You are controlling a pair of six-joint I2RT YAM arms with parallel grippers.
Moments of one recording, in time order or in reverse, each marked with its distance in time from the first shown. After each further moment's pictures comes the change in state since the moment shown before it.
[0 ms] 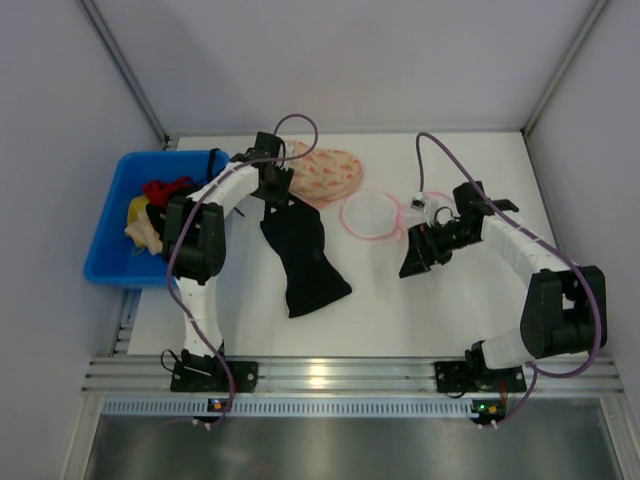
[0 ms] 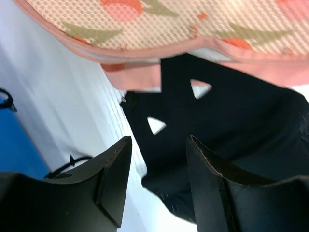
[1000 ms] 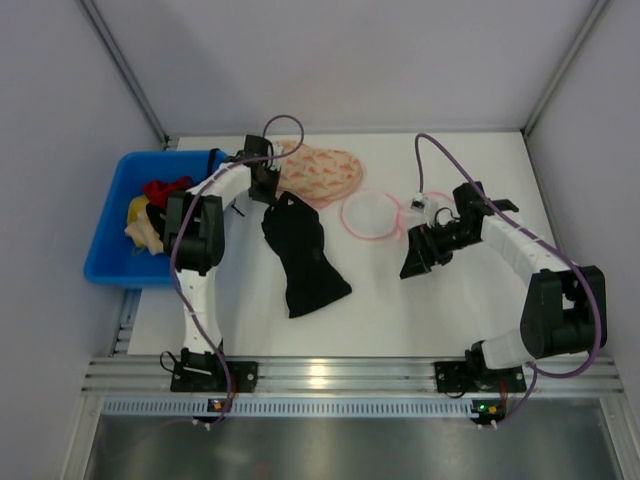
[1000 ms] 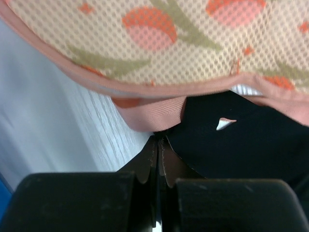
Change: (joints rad) left arm 0.085 0.146 0.070 0.062 0.138 -0.053; right arm -0.001 0.000 0.000 -0.010 0.018 -0.010
